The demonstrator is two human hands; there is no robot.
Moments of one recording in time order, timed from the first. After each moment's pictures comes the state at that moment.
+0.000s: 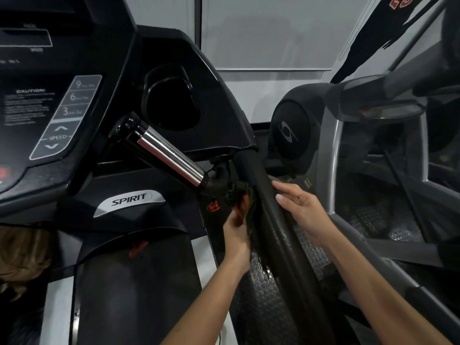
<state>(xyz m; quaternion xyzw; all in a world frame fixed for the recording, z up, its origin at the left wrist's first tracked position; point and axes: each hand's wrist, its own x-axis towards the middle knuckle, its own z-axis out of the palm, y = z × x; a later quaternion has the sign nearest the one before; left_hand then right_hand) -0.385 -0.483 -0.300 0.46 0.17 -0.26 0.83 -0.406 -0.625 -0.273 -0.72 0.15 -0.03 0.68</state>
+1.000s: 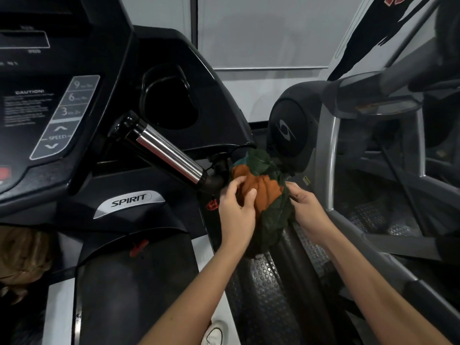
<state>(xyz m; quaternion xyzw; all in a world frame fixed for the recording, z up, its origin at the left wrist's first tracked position) -0.376 -0.476 -0.268 0.74 -0.04 -0.08 0.67 -0.410 -0.620 -0.271 -0.72 0.15 -0.05 0.67</state>
